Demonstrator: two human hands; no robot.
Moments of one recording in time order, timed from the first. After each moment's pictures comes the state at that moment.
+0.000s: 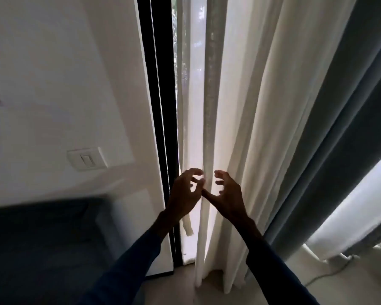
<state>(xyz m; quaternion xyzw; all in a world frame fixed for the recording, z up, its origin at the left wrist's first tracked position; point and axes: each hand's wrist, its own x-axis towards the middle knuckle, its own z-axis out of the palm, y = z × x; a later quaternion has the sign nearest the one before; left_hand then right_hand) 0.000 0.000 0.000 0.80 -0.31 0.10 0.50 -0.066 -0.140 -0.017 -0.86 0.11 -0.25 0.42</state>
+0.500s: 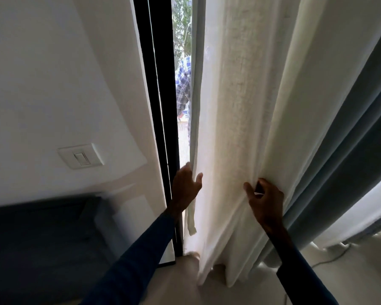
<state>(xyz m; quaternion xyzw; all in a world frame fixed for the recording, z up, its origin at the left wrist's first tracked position) 0.060 -0.030 -0.045 0.89 -0.17 0.08 0.40 -0.091 -0.204 -0.038 -0.84 0.27 -0.33 0.32</state>
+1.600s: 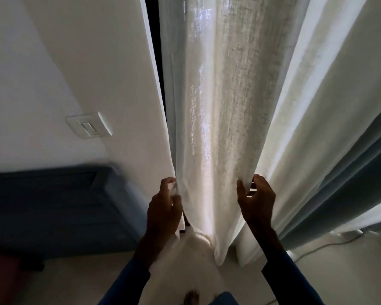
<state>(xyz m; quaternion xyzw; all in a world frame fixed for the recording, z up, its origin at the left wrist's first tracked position) -0.056 0.075 -0.063 0.90 -0.08 0.04 0.43 -0.106 -0.151 -0.080 -0.84 0.22 -0.35 0.36</state>
